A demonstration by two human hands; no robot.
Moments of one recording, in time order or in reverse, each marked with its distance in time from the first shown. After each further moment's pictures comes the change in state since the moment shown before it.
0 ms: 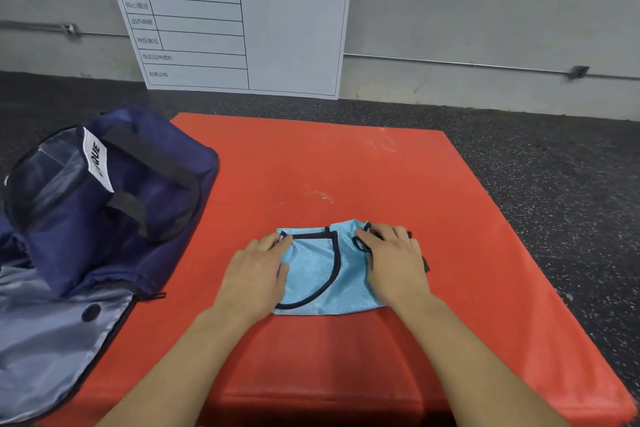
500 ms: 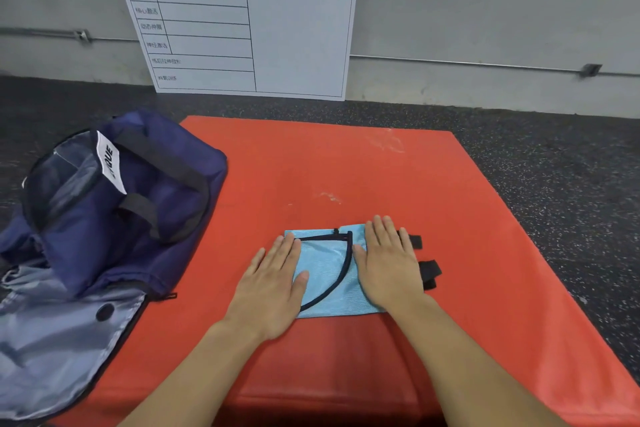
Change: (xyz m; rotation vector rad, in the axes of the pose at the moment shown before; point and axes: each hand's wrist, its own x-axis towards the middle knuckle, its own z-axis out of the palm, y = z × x) left_hand -0.014 0.006 0.013 0.053 -0.128 0.010; right_hand 0.011 -0.016 0.022 -0.050 -0.099 0.027
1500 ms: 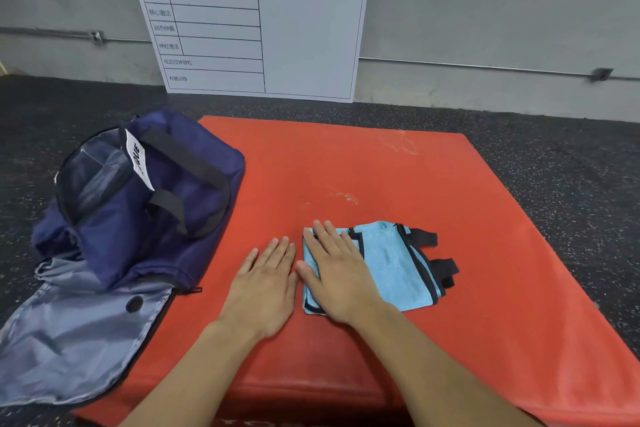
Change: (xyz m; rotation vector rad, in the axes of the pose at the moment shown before) left_hand -0.019 -0.034 -0.010 0.062 0.052 -0.023; right_hand -0.016 -0.095 0.008 0.245 -0.055 -0.312
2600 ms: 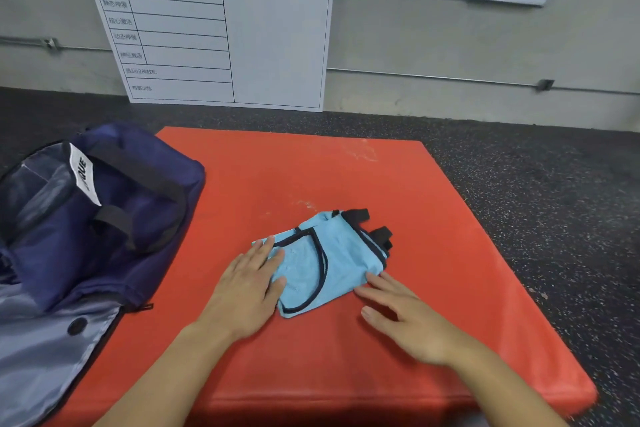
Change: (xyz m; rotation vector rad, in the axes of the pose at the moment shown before) left_hand 0.021 0.027 0.001 -0.149 -0.028 0.092; right_hand -0.121 0.118 -0.074 0.308 -0.252 0.186
